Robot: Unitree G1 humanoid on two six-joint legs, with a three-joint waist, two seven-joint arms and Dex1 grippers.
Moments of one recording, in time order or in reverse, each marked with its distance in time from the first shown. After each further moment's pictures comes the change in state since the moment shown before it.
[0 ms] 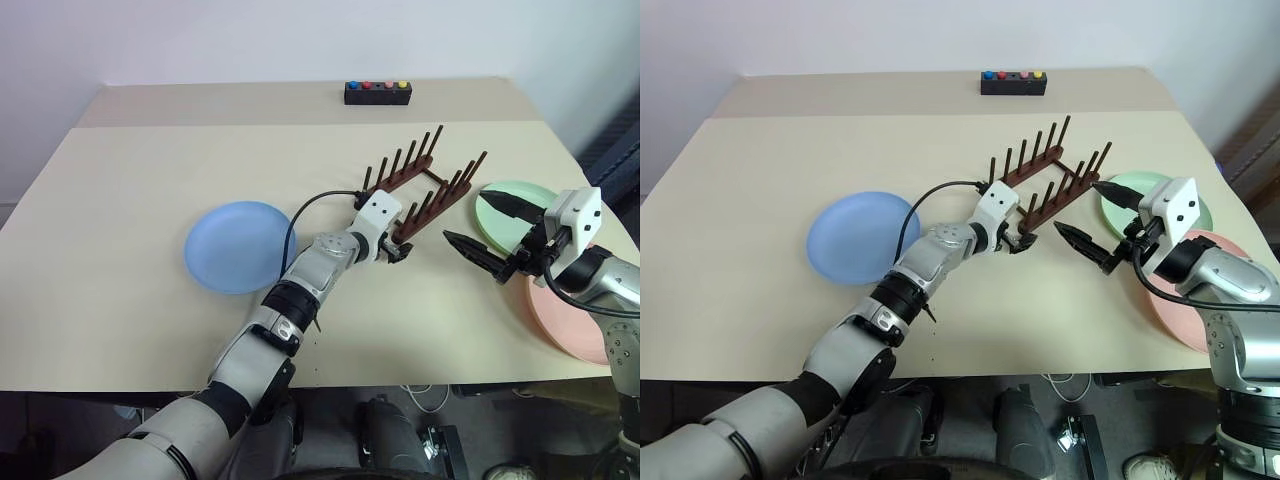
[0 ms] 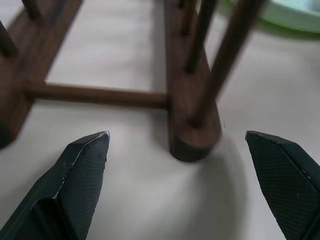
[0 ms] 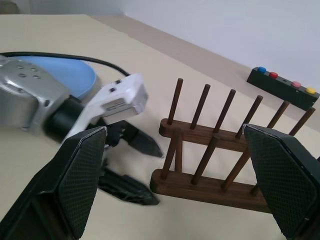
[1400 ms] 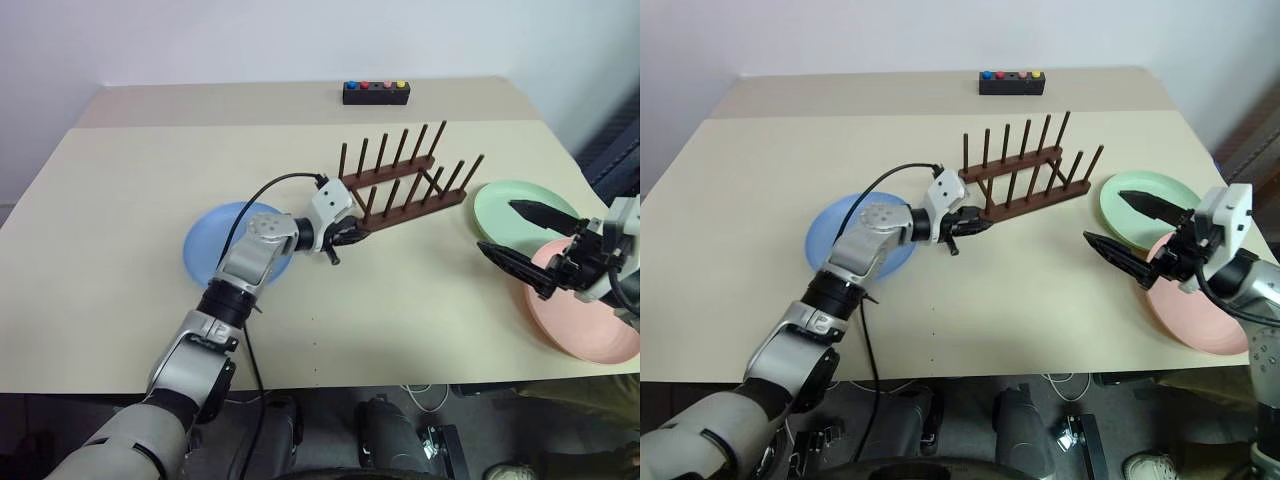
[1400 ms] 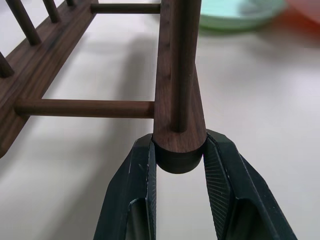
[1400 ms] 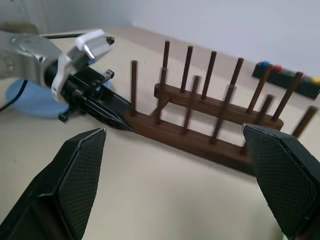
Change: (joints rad) left arm 0.166 0.377 -0.031 -0.423 -0.055 0.018 -0.520; right arm 0.127 -0.069 -0.186 0.039 0.170 0.054 0.202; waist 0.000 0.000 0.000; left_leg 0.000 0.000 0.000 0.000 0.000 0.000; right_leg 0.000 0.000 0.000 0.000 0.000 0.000
